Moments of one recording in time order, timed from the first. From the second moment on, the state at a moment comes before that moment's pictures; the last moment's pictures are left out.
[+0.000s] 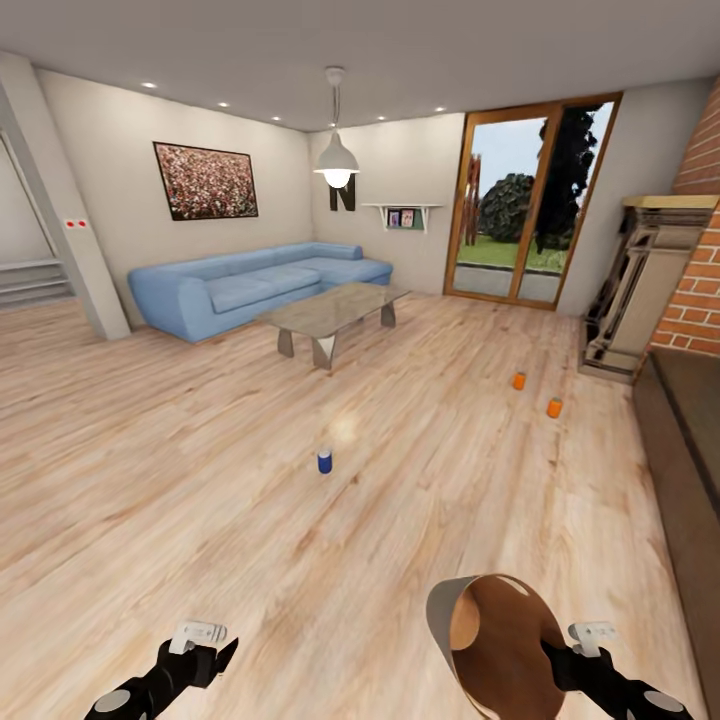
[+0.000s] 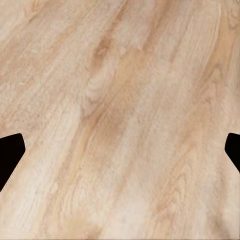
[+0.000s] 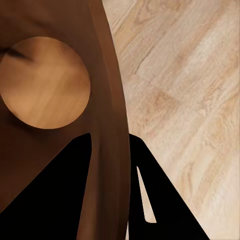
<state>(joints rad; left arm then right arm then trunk) -0.28 0.18 -0.02 -0.64 0.08 -0.03 -0.31 -0.33 -0.25 -0.25 -0.53 0.08 -0.02 0.44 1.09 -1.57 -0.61</state>
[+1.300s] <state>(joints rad) -0.28 0.18 -0.02 -0.64 0.08 -0.03 -0.31 -0.33 -0.24 -0.25 -0.53 0.09 -0.02 0.43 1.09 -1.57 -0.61</state>
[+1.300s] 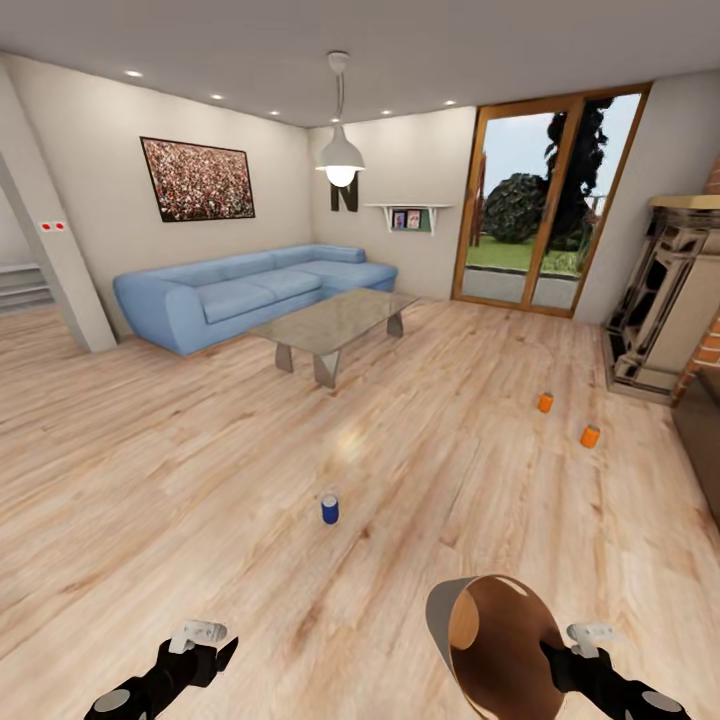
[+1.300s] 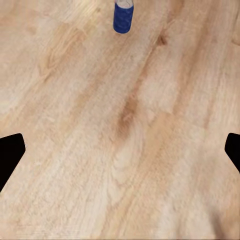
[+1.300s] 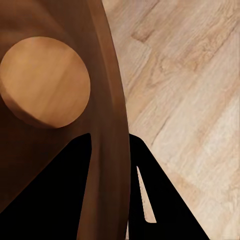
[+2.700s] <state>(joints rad) -0.31 0.18 -0.01 -0.64 0.08 -0.03 -0.32 -0.35 -0.24 -0.23 -0.54 0.18 -0.03 0.47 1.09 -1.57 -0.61</state>
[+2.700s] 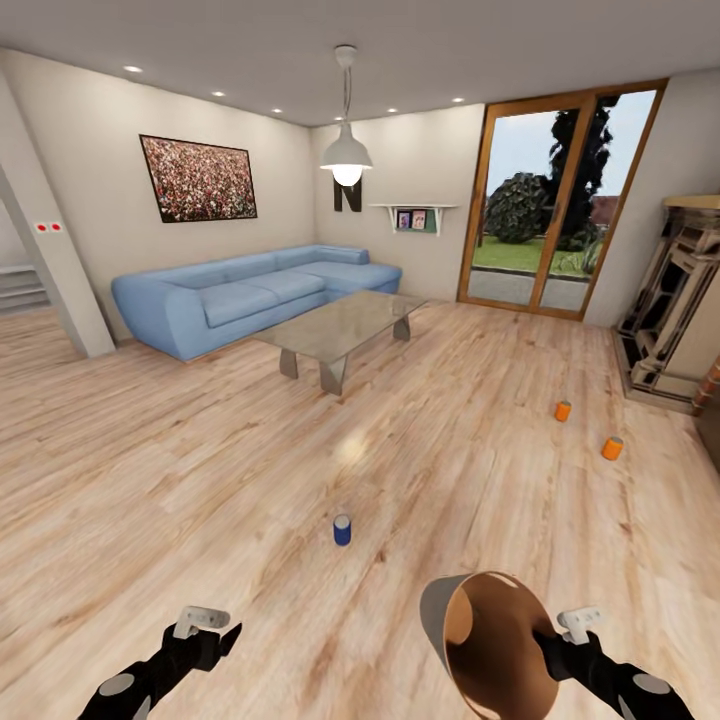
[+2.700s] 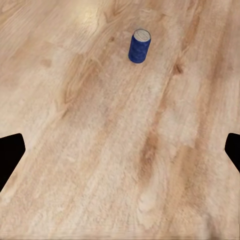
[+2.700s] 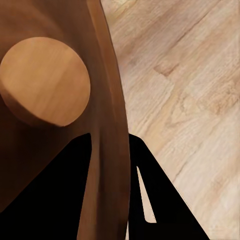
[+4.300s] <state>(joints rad) -0.30 0.18 -0.01 -0.59 0.07 -0.03 -0.32 -0.35 -0.26 -0.25 -0.54 -0.04 -0.07 0.46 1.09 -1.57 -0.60</state>
